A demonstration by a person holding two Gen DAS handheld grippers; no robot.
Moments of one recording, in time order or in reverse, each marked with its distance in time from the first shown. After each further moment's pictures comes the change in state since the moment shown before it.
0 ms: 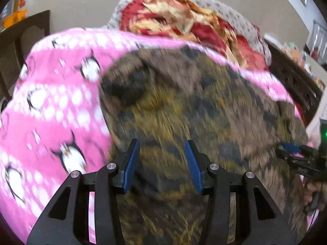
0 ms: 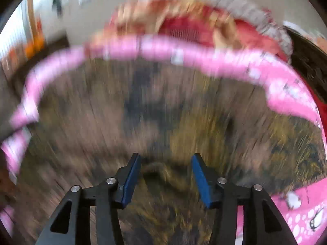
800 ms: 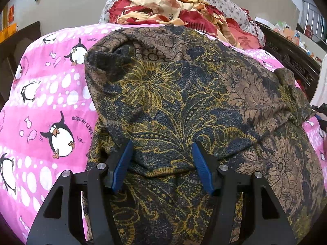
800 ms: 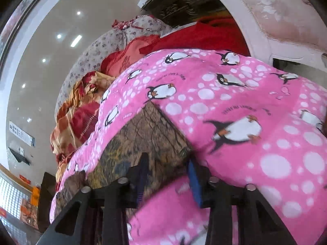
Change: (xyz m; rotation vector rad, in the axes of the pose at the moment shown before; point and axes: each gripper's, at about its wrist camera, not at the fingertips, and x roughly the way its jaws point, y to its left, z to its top) left arm 0.009 -0.014 -0.033 0.098 -0.003 0.022; right arm -0.055 -0.330 -0.113 0.954 -0.341 0.112
